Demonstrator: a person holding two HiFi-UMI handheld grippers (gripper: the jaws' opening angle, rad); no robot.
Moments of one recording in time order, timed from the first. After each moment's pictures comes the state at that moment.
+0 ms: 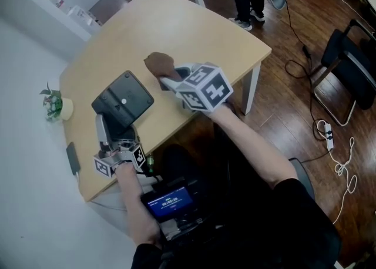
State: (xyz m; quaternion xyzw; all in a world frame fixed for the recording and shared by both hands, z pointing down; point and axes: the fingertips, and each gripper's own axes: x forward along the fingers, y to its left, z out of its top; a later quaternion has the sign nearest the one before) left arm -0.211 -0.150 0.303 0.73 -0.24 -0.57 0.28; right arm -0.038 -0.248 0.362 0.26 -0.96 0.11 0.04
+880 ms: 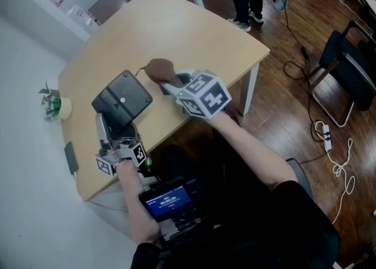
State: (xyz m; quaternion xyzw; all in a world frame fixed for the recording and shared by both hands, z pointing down) left arm -0.218 -0.154 0.314 0.70 -0.25 -0.61 0.28; right arm -0.037 -0.239 0.380 0.27 -0.96 0.11 0.05
